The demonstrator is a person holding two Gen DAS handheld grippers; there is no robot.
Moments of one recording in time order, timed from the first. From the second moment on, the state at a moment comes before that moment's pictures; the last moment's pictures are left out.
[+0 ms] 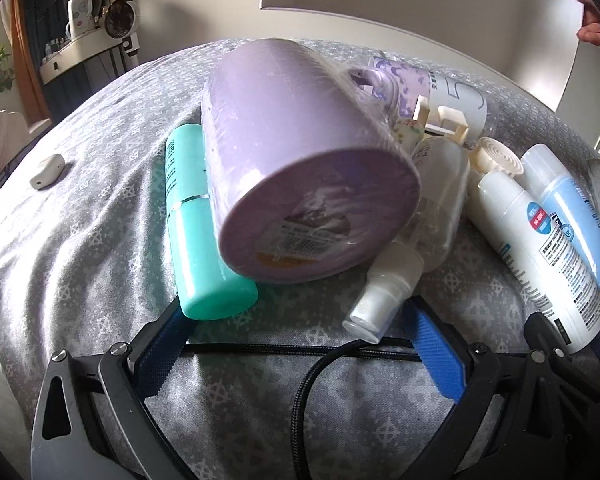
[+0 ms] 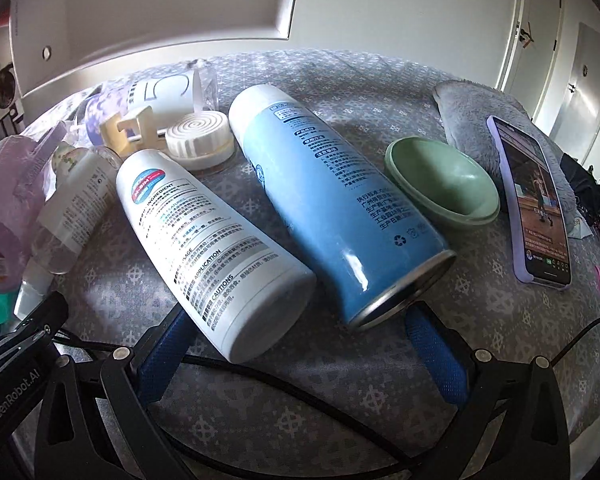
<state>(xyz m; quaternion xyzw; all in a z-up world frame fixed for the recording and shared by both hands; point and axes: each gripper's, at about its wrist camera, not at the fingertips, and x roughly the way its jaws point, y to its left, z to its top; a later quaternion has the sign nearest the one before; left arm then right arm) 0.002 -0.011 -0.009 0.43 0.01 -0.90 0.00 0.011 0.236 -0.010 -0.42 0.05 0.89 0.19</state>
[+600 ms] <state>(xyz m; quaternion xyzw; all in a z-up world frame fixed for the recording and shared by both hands) 0.001 -0.011 -0.011 0.43 0.01 -0.90 0.00 0.003 0.223 -0.008 -0.42 0.05 0.89 0.19</state>
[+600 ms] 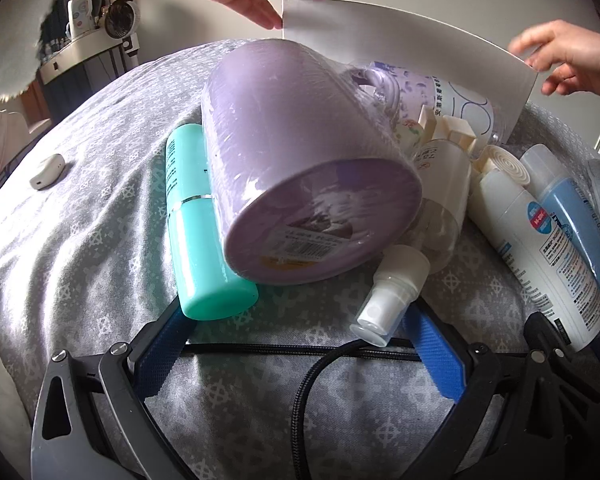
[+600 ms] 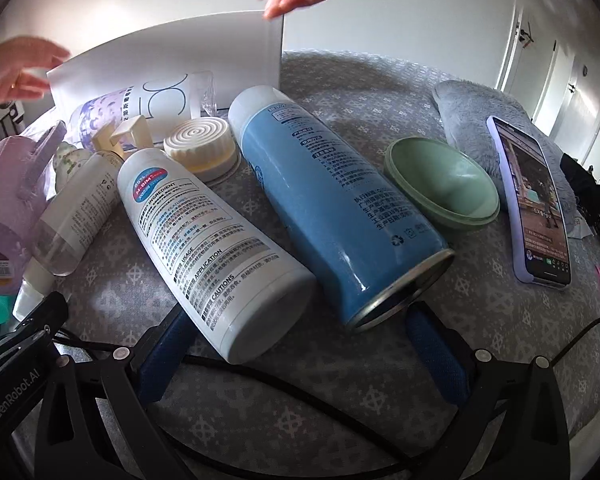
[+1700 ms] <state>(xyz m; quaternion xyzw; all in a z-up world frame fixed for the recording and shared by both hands) 0.002 -0.010 -0.011 0.43 0.01 -0.90 0.00 -0.004 0.222 -0.007 -0.42 0.05 0.89 0.19</state>
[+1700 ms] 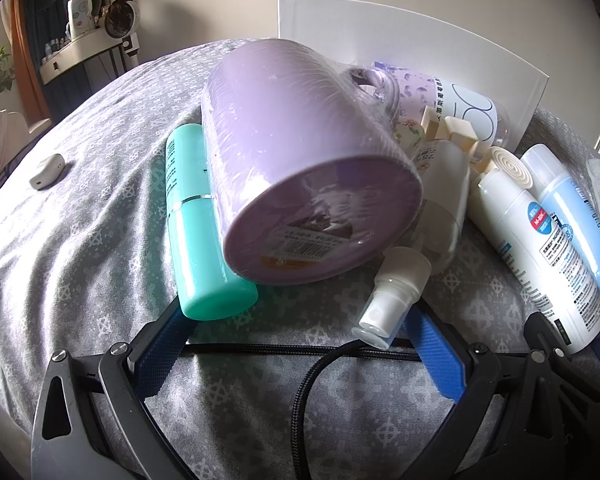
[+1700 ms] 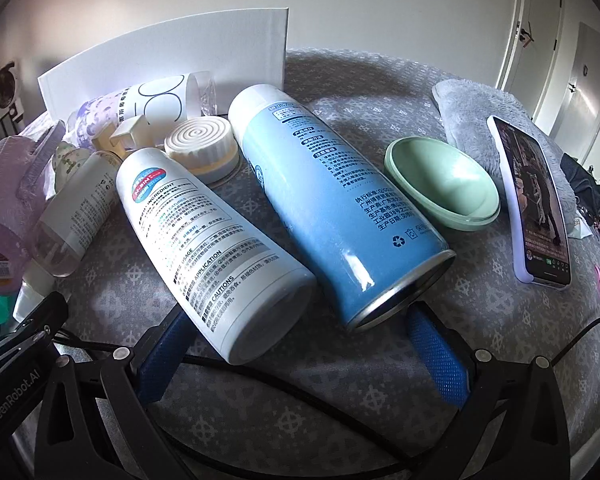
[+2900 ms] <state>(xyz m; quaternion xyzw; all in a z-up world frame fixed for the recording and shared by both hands) 0.026 -0.069 0.045 0.50 0.10 -0.86 -0.07 -0.004 0.224 -0.007 -0.41 0.06 0.89 0.19</state>
